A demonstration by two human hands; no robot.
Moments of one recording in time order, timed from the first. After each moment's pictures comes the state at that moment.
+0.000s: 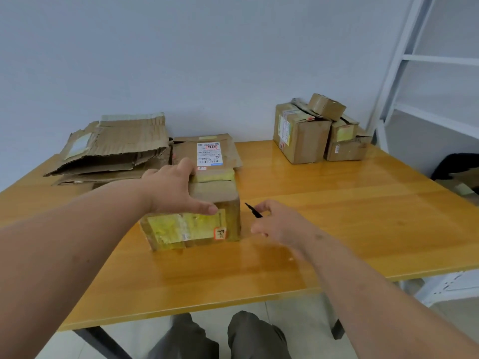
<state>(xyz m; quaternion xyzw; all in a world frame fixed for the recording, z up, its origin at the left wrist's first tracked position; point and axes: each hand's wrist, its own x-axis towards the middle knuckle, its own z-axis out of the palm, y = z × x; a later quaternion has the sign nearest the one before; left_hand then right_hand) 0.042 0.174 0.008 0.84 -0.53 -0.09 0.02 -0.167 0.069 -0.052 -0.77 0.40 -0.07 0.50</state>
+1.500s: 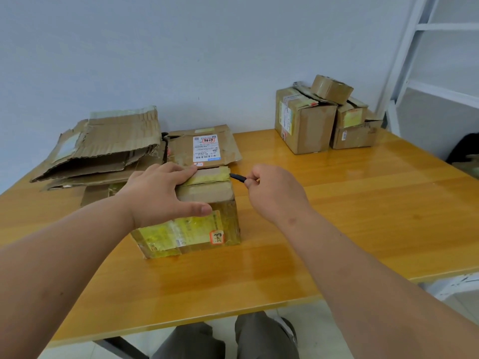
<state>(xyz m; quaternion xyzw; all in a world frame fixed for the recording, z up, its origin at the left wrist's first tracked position) 0.056 0.171 -0.008 0.83 -0.56 -0.03 -0.01 -0.130 0.045 -0.038 -0.86 0.39 -0.23 0.23</state>
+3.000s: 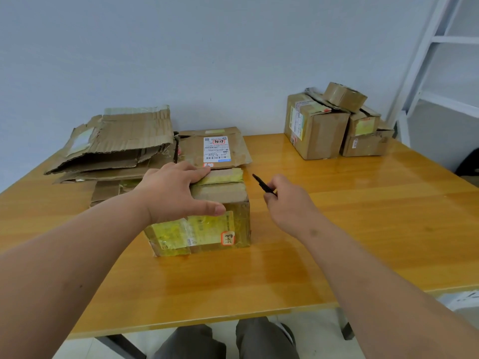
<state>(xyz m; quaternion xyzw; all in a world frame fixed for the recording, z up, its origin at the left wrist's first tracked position) 0.054 0.169 -0.005 0.83 -0.56 -0.04 -0.01 -0.133 0.037 -0.056 -0.84 0.38 -0.19 0.34</state>
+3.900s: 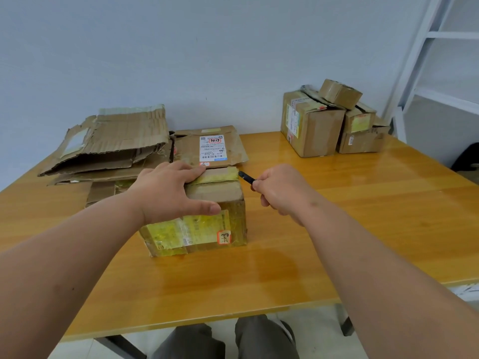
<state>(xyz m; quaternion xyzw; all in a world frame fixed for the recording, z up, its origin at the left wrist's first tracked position) 0.056 0.168 -0.006 0.83 -0.56 -0.03 0.00 -0.126 0.039 -0.016 -0.81 0.40 -0.14 0.41</state>
